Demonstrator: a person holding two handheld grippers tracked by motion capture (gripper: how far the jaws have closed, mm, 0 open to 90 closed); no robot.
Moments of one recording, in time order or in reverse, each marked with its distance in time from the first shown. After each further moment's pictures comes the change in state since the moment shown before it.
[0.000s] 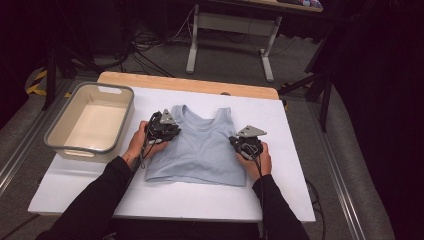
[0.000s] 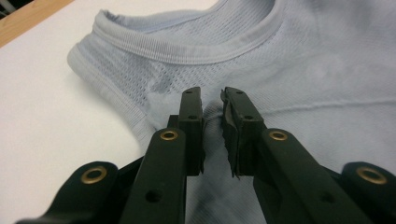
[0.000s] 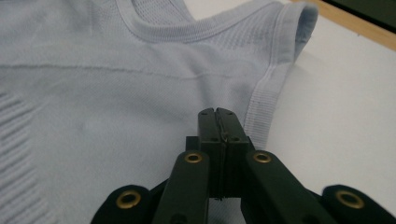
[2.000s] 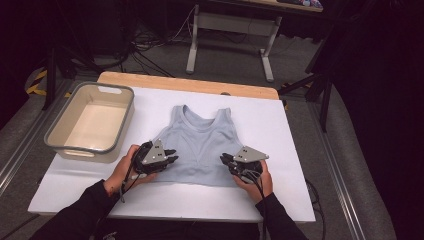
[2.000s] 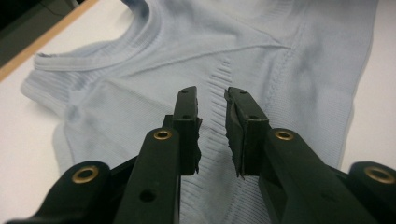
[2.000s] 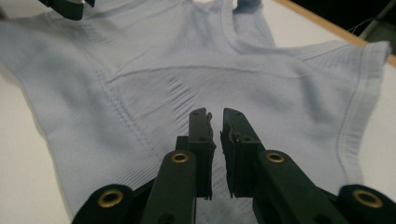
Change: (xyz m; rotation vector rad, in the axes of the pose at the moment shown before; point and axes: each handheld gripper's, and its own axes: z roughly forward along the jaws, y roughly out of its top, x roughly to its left) left arm -0.066 -0.043 -0.076 -0.153 -0.092 0.244; right arm 0.053 -0.017 -0.051 -0.115 0.145 -0.127
